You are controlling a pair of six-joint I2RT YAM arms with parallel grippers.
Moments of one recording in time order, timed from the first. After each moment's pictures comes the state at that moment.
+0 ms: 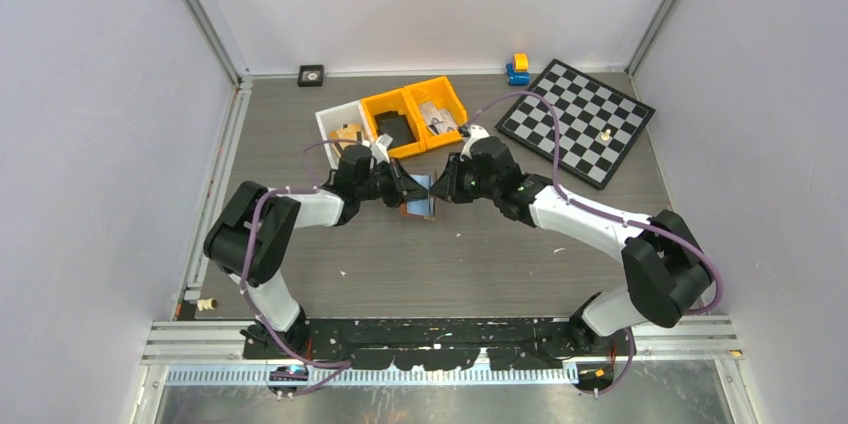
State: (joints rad) left arm -0.45 1.70 0.74 0.47 0.60 -0.95; right arm 0.69 1.47 0.90 0.02 -0.16 0.61
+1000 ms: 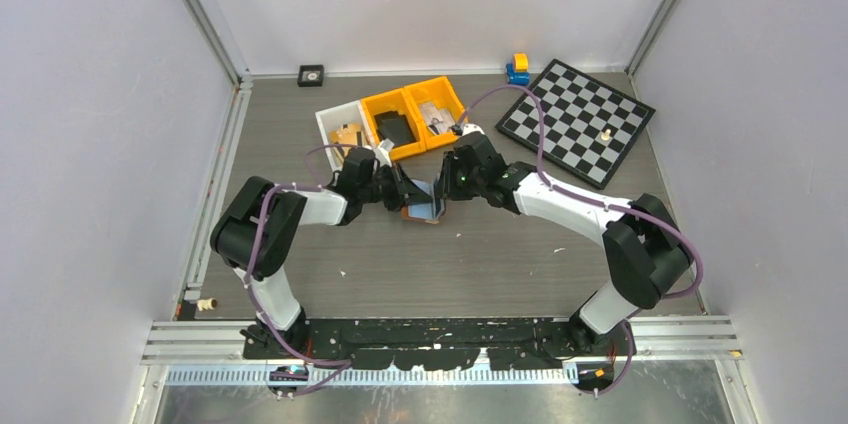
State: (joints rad) left arm -0.46 1.76 0.75 0.47 0.59 -0.96; right arm 0.70 1.58 1.04 -0.19 0.01 0.60
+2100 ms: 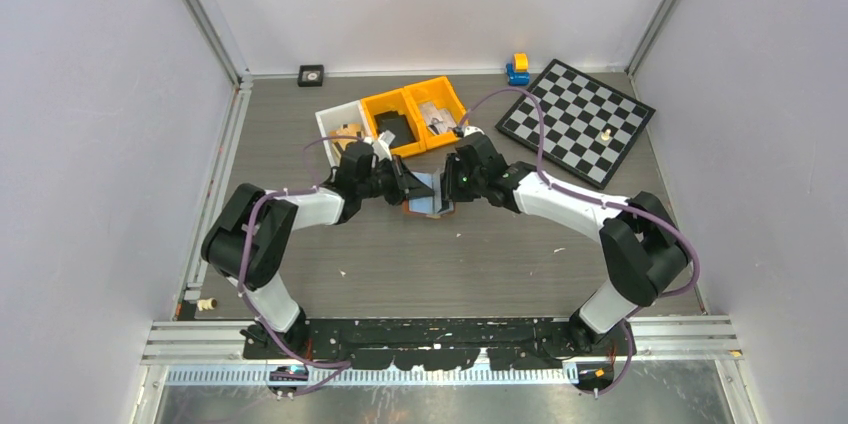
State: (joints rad) left arm -0.46 1.70 0.76 0.44 0.59 -0.94; right arm 0.69 1.60 1.04 -0.20 -0.02 0.60
